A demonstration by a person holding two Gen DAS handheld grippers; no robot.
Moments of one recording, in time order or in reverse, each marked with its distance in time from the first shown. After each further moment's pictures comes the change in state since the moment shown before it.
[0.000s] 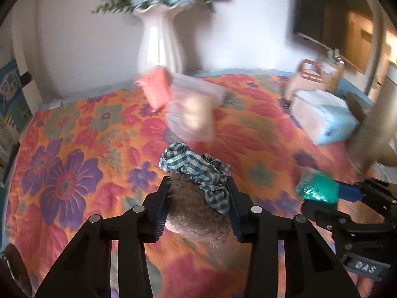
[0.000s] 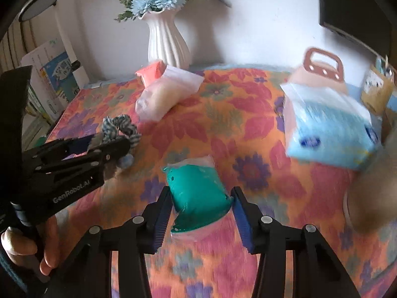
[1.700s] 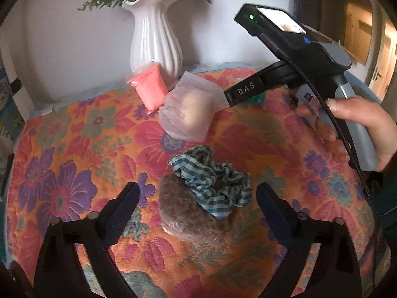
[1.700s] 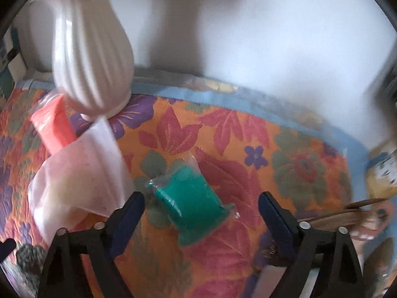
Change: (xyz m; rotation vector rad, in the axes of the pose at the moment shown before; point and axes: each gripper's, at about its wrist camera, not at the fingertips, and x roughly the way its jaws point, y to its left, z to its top) left arm 0.010 -0.001 0.012 0.043 0.031 -0.026; right arm 0.154 -0.028 0.184 -0.162 0.212 -0.206
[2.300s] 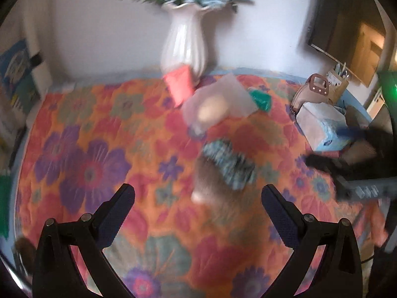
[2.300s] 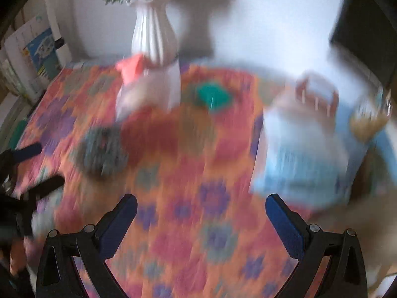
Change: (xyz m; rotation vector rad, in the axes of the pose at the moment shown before) left arm -0.045 0.034 -0.011 -0.143 0.056 -0.020; right arm -0.120 0.017 -0.120 0.007 -0.054 0.030
